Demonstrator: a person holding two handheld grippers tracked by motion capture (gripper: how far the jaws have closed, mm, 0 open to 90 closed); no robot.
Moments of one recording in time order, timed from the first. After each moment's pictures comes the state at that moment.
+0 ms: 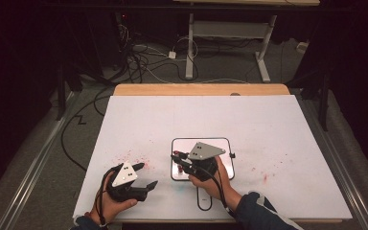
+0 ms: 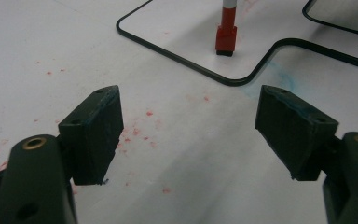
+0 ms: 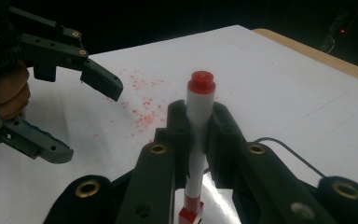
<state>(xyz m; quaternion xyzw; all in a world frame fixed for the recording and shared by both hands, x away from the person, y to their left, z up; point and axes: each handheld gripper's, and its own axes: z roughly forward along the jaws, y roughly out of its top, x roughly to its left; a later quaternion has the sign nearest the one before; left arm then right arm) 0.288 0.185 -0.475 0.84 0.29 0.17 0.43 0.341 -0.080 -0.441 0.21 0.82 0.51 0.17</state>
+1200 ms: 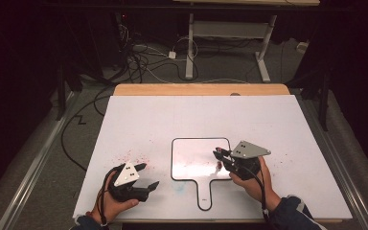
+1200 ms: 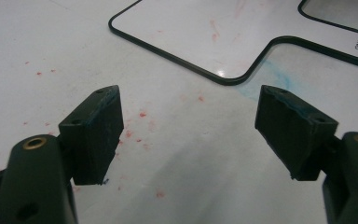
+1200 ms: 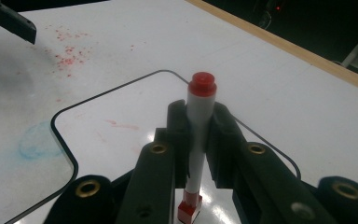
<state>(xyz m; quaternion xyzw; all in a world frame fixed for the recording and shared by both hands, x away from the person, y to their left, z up) 0.289 0.181 -0.476 0.84 0.28 0.17 0.42 0.339 -0.186 -0.429 0.26 0.82 0.45 0.24</state>
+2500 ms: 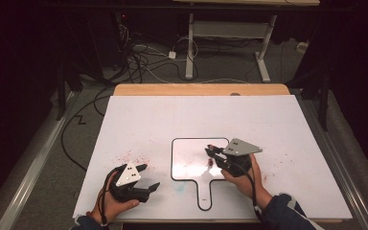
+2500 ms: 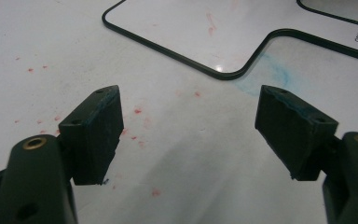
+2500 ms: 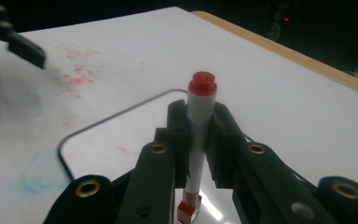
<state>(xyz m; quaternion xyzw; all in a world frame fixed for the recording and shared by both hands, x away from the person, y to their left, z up) 0.290 0.178 -0.478 0.85 0.28 0.16 0.41 0.350 -0.171 -0.435 0.26 0.81 0.48 0.23</state>
